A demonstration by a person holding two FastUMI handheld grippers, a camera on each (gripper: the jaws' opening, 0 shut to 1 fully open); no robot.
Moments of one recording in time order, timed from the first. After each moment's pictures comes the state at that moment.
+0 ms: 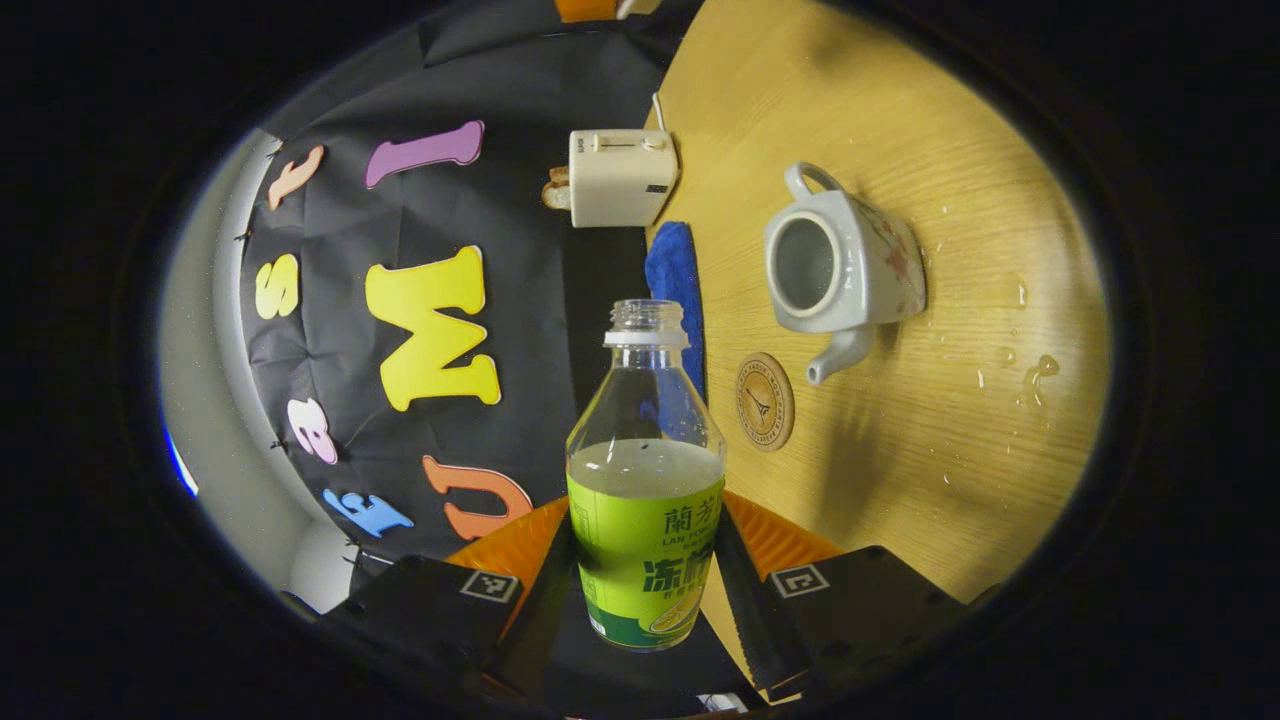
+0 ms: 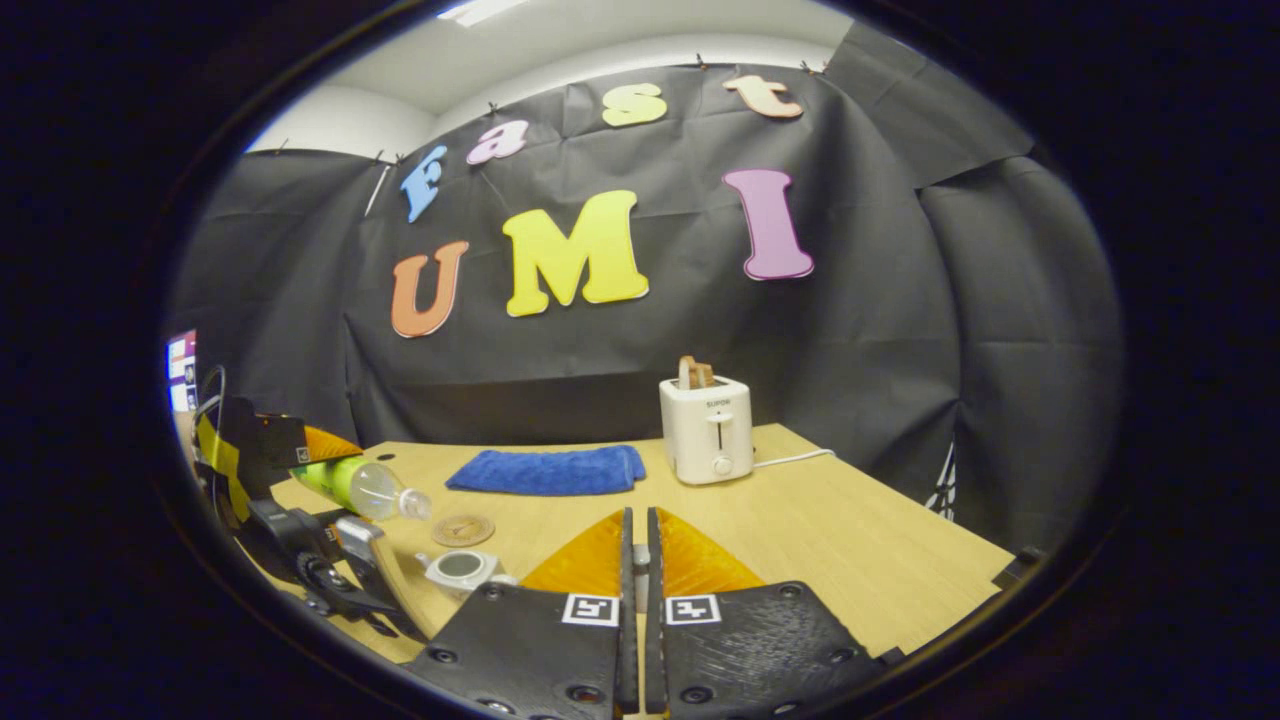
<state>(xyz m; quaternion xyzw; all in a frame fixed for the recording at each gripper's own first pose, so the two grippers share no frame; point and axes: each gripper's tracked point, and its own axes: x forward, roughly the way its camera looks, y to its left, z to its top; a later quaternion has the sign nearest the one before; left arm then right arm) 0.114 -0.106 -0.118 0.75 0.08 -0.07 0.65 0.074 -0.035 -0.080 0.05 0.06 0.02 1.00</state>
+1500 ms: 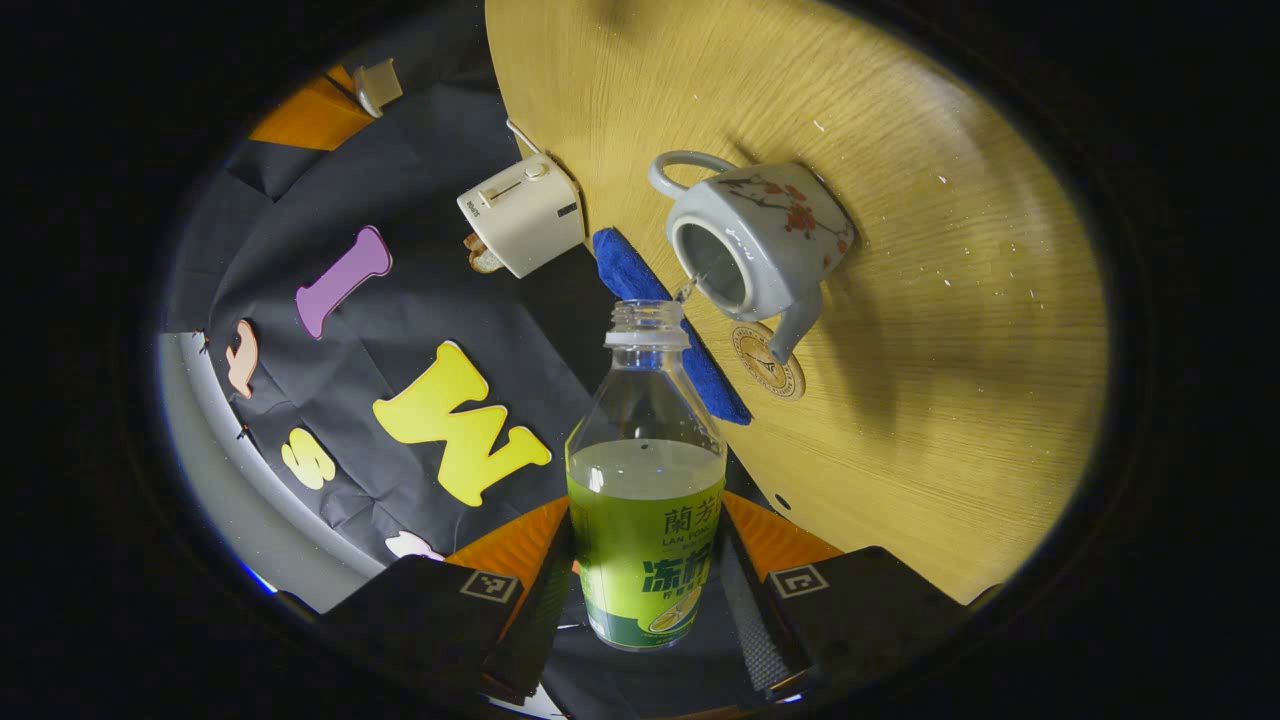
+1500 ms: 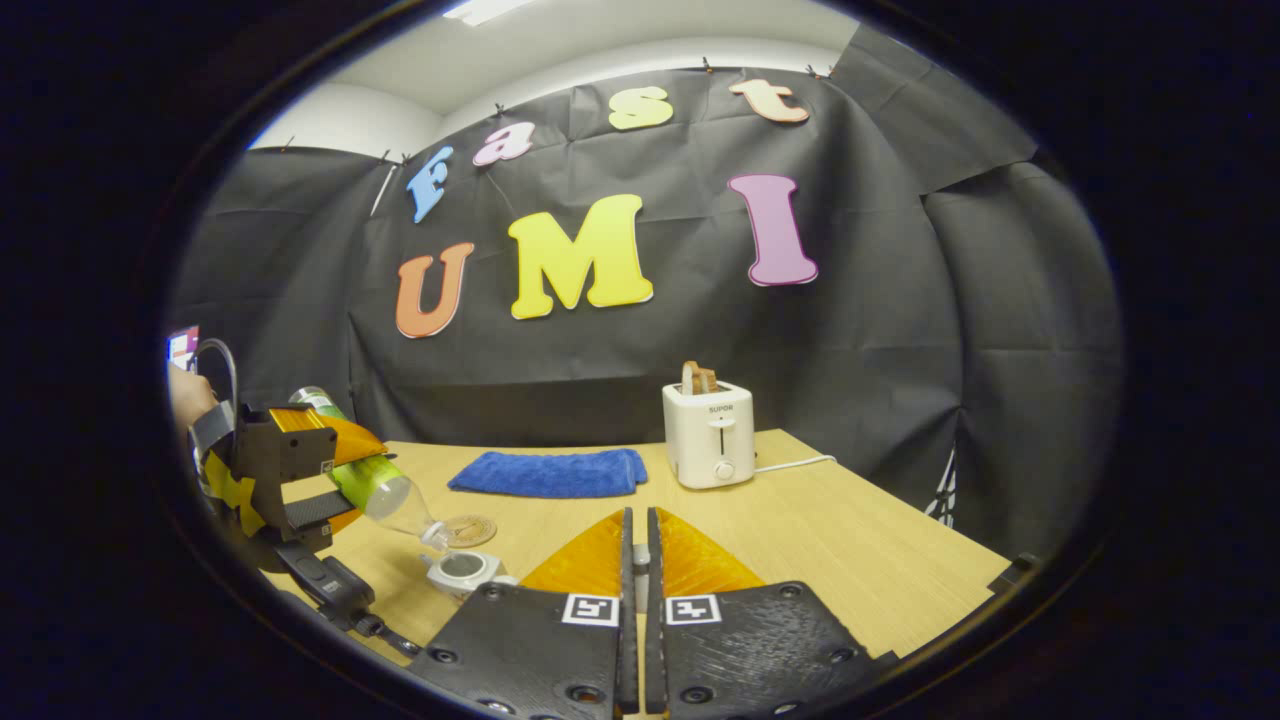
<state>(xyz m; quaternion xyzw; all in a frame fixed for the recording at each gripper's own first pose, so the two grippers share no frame) 0.111 -0.128 -0.105 0.88 0.06 -0.03 0.46 0.074 -0.036 -0.076 0.05 0.05 0.02 1.00</state>
